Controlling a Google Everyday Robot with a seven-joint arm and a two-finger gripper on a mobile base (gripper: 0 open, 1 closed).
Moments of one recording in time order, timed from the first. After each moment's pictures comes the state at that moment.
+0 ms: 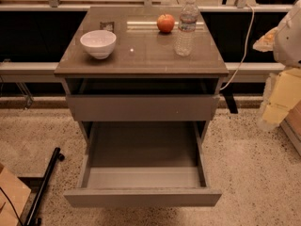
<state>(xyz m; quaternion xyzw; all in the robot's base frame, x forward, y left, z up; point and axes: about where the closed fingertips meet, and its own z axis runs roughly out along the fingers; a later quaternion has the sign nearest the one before) 0.438 -0.217 0.976 -0.60 0.78 -0.03 0.16</state>
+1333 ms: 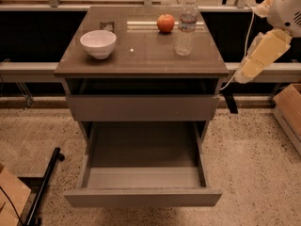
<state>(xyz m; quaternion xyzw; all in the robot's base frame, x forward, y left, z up) 0.528 -0.218 1.009 -0.54 0.79 -0.02 0.29</state>
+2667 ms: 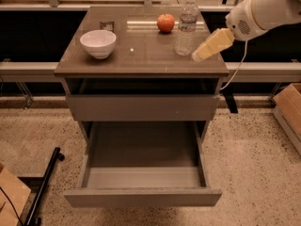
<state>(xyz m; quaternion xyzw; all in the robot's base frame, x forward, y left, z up) 0.663 -0.187 0.956 -0.42 0.81 0.07 0.40</state>
